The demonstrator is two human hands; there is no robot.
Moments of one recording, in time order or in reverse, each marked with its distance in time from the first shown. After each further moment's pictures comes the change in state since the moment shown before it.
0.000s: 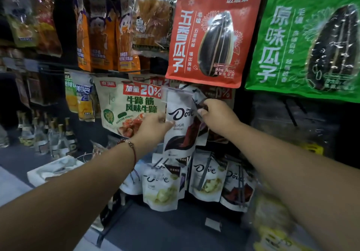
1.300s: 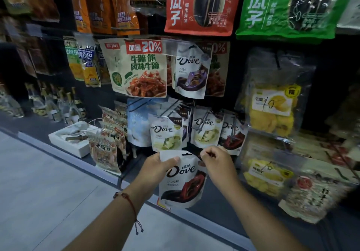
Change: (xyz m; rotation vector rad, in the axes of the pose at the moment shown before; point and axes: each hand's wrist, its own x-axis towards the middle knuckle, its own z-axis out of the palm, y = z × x) left_hand -0.211 -0.099 0.033 -0.425 -0.215 -0.414; right_hand -0.252 0.030 0.107 0.488 -0.010 0.355
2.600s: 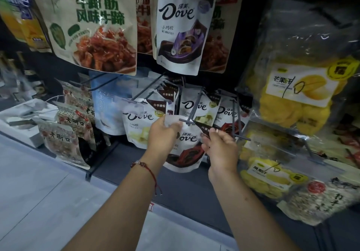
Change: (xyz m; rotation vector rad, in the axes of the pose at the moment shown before) left_hand 0.165 -0.020 0.064 0.114 0.158 0.067; right_hand 0.096 0.045 0.035 0.756 0.392 0.520
